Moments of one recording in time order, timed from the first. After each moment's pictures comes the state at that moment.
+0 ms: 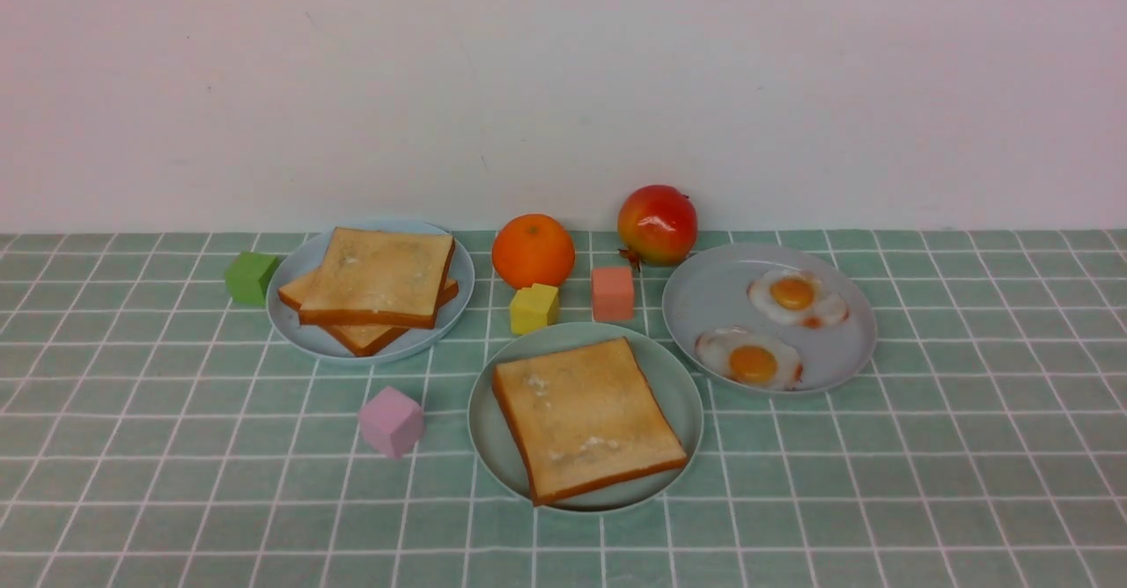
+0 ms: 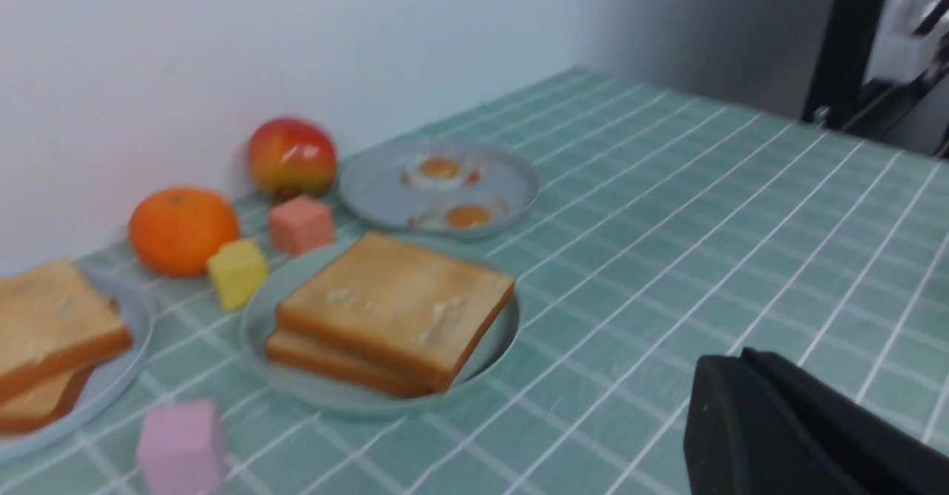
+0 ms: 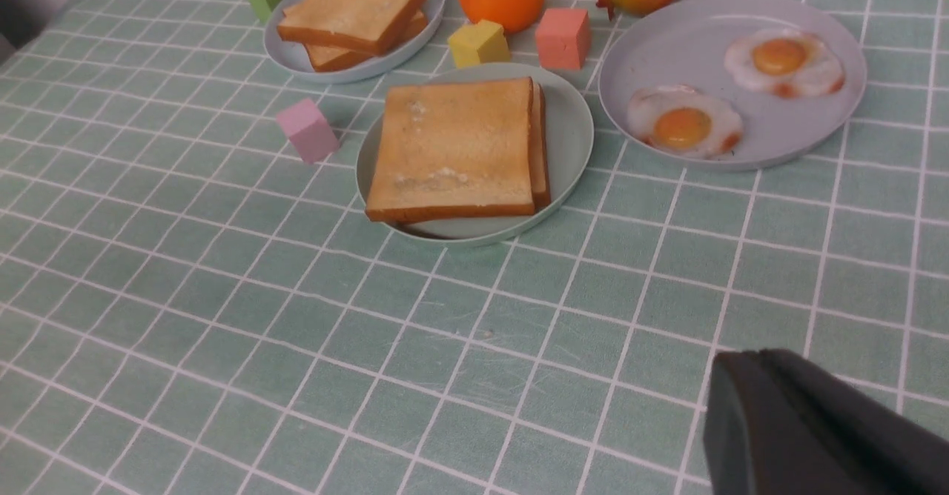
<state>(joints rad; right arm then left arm) 0.68 0.33 -0.61 -0.15 0.83 0.42 -0.98 0.18 -0.14 0.63 0.19 -0.64</state>
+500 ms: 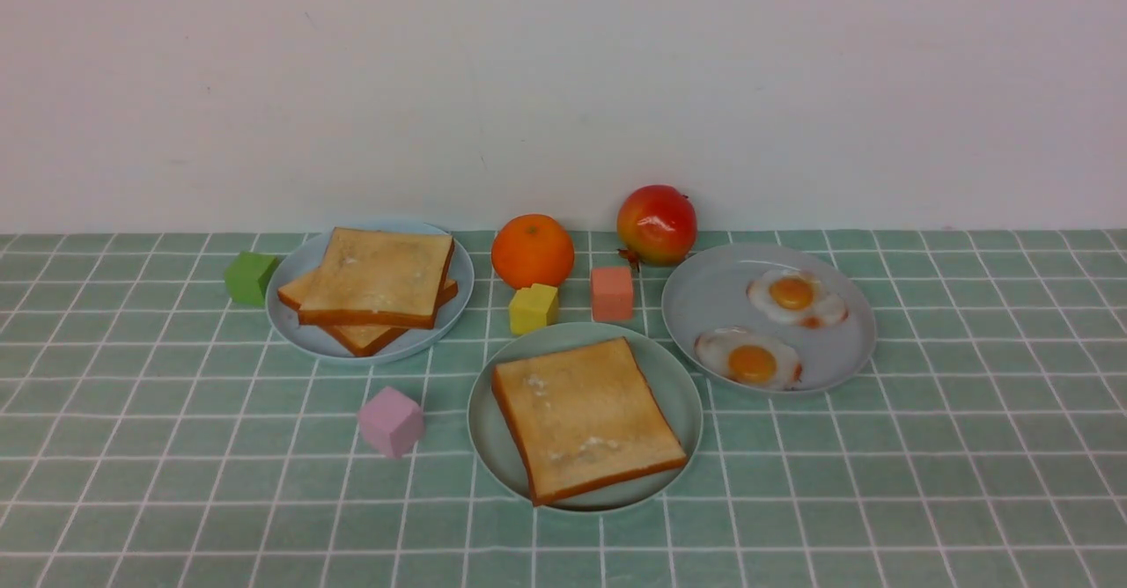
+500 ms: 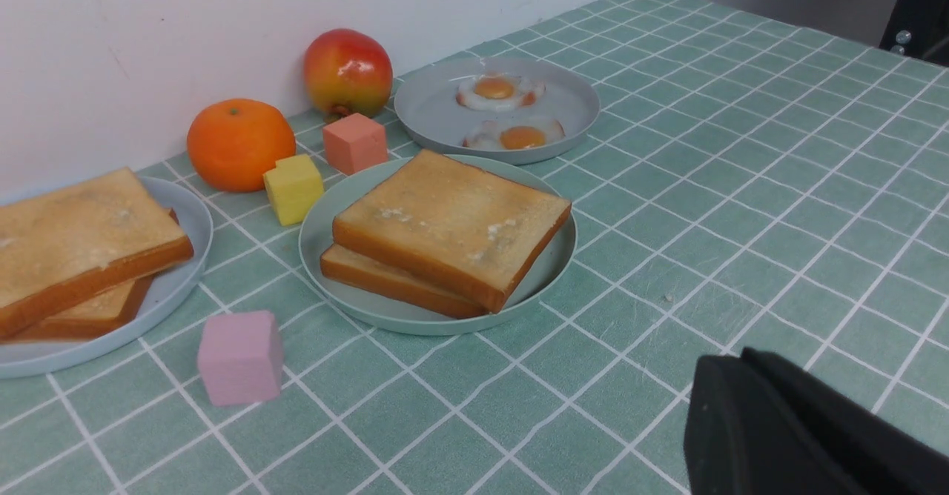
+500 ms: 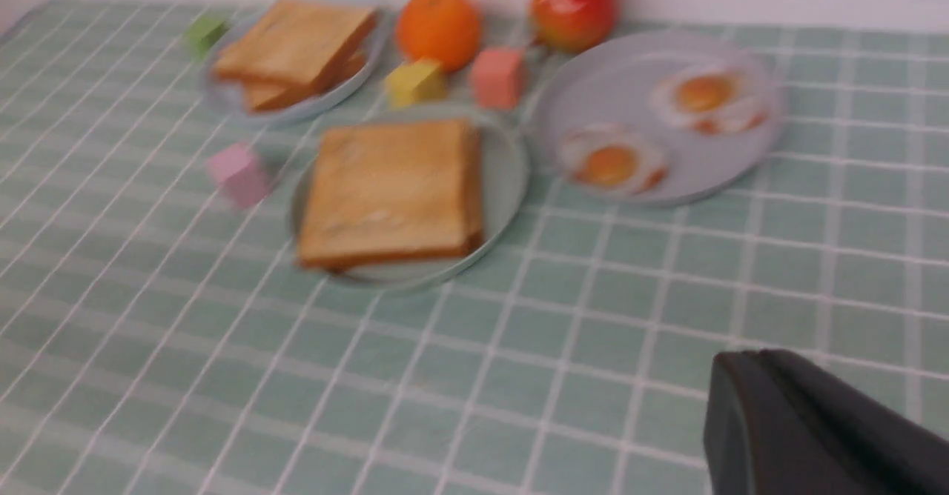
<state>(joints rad) 0.52 0.30 -0.58 -0.18 0.79 0.39 -0.98 0.18 -0.13 0.63 0.28 -0.64</state>
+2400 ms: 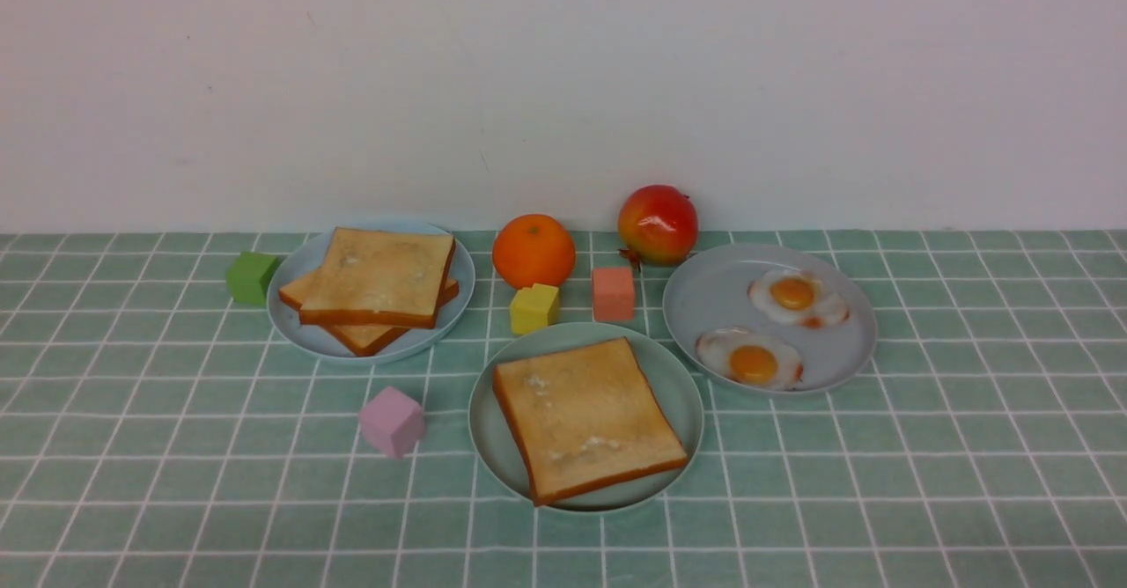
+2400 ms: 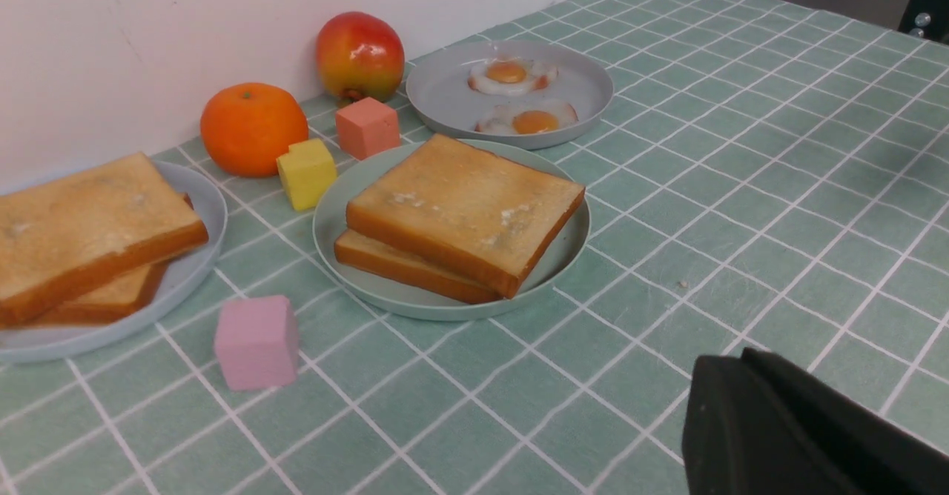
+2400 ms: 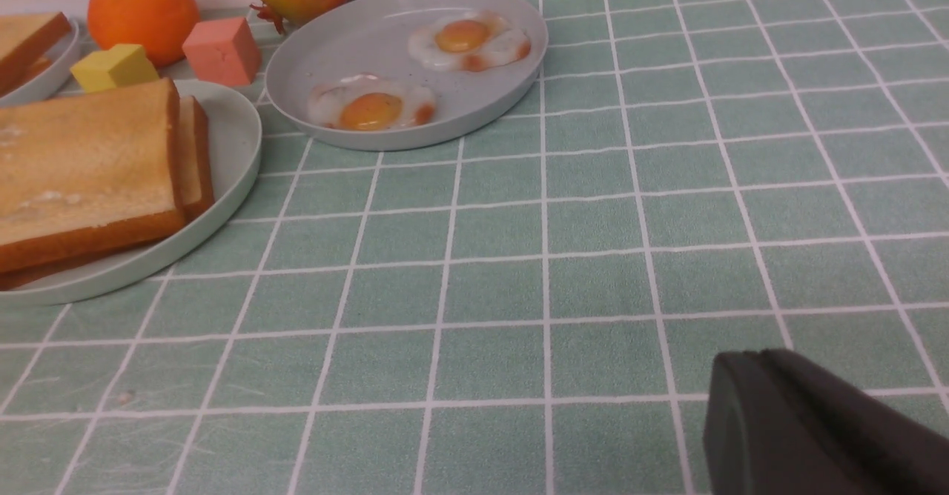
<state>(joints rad) 0.01 -0.01 0.01 0.19 0.41 -0.05 -0.97 0.18 -0.13 0.65 0.30 -0.64</state>
